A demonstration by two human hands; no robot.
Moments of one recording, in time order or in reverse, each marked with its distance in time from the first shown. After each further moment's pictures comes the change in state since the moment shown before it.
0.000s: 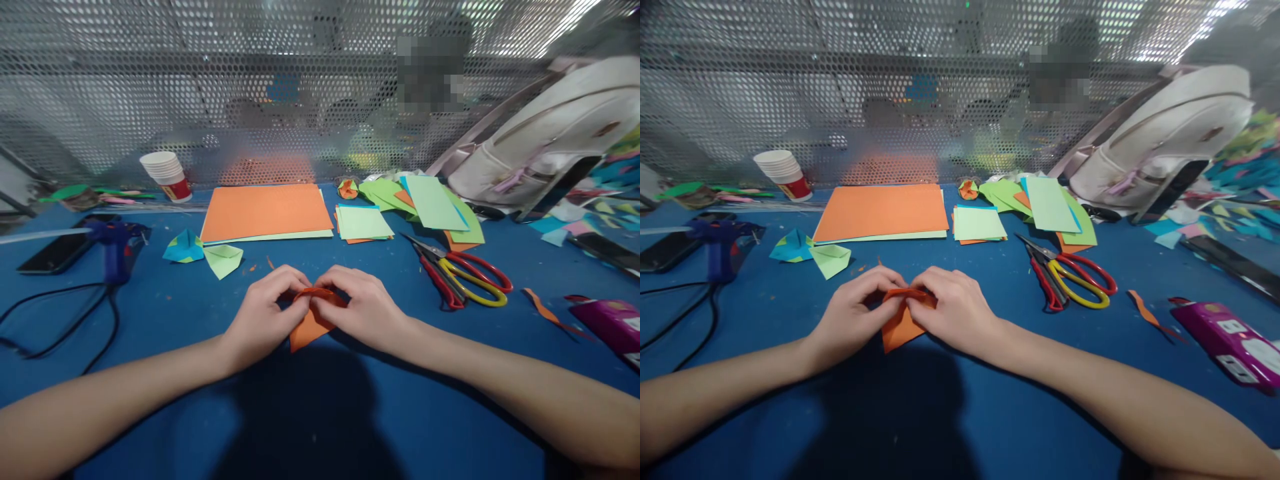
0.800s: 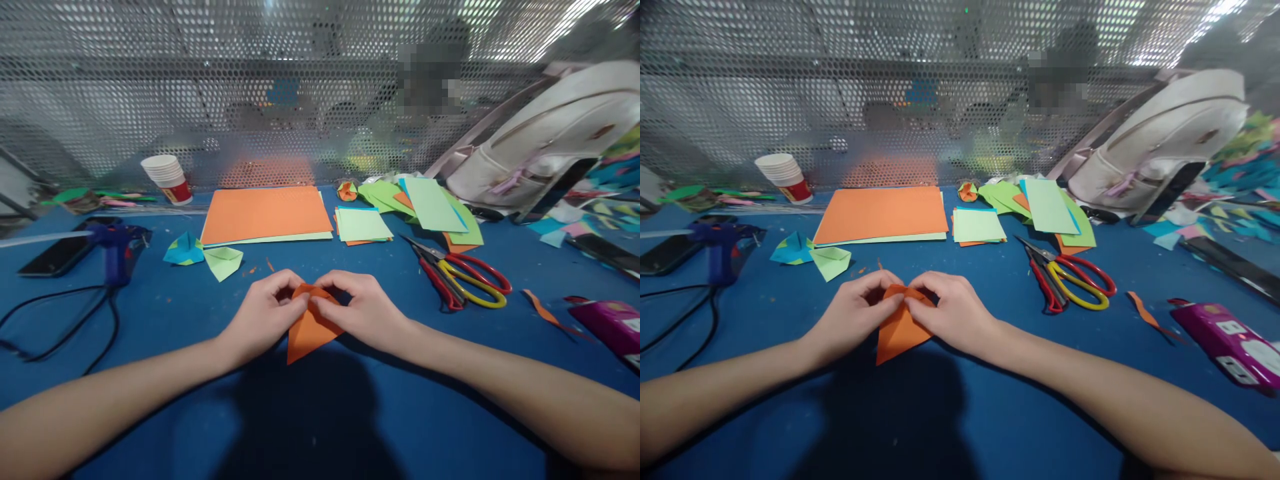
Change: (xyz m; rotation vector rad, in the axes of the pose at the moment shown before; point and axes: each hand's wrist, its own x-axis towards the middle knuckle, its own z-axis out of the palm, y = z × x) left_hand 0.004 0.003 -0.003 -0.158 -0.104 -0.339; right_hand 0.002 -0.001 -0.001 0.255 -0.006 0.035
